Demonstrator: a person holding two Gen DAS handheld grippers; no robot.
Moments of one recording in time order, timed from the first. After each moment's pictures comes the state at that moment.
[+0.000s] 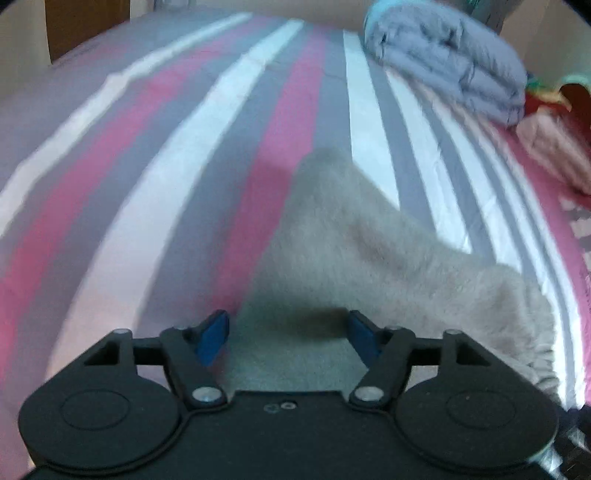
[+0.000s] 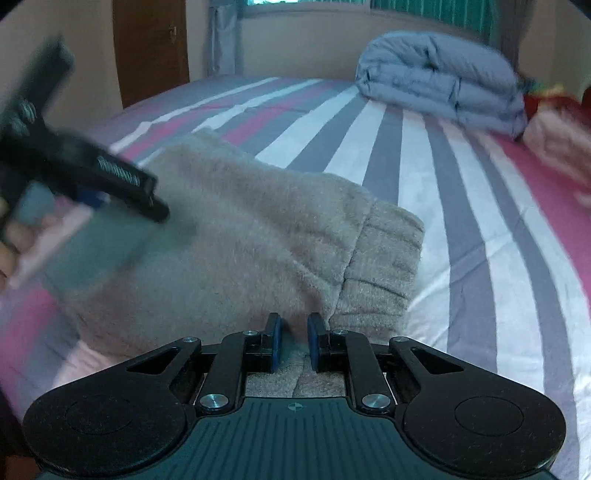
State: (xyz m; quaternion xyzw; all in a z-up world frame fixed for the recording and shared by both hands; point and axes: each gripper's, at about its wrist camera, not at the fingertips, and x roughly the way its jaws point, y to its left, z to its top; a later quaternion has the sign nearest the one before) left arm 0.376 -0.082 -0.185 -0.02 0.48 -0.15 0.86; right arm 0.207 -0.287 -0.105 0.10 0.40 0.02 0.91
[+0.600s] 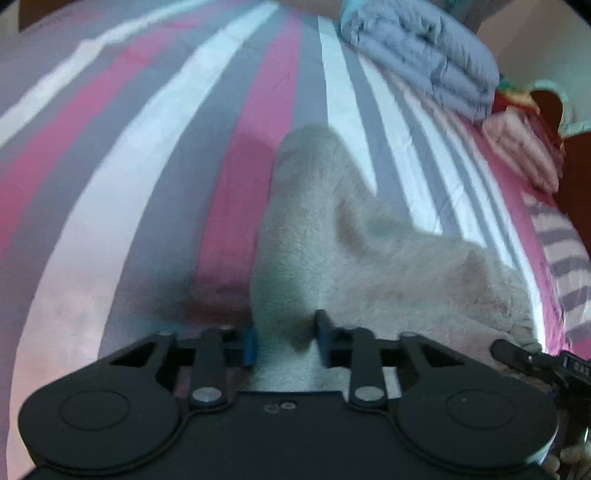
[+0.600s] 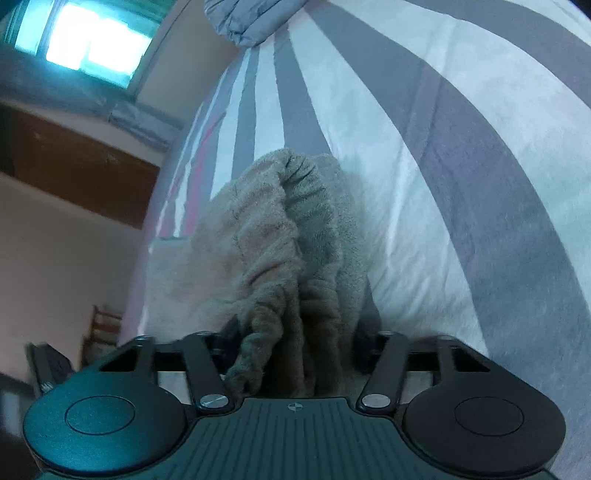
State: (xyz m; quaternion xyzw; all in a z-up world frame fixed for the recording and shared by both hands) left arm 0.381 -0.064 -0.205 -0.09 0.50 -0.22 0.83; right arm 0.237 -0.404 -0.179 0.50 0.39 0.03 0.77
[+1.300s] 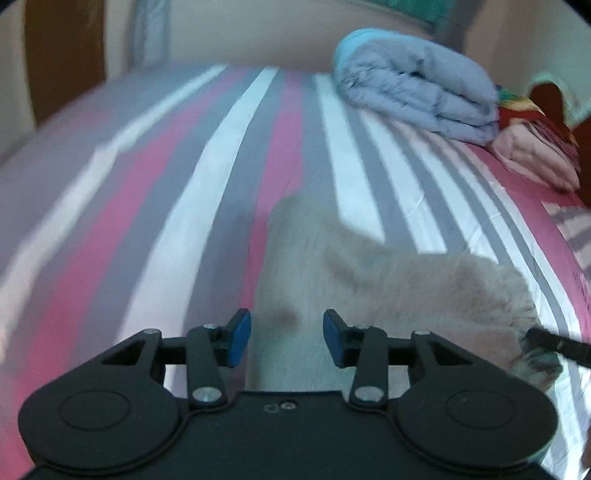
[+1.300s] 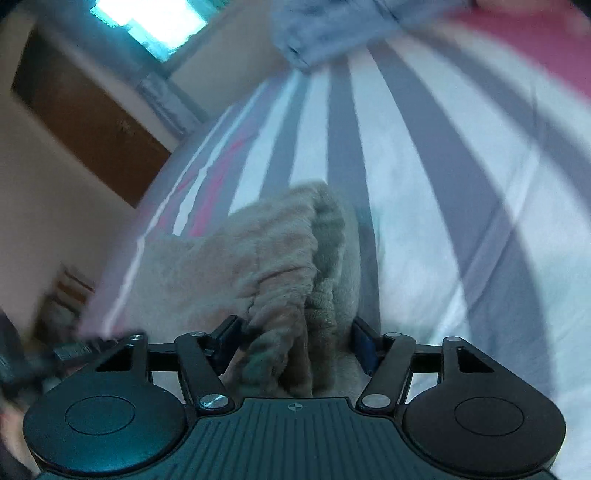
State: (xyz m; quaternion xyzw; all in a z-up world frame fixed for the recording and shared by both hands) left arm 0.392 -0.088 -0.150 0.02 0.41 -0.19 0.89; right arm 0.281 -0.391 -0.120 0.28 0.37 0.02 0.88
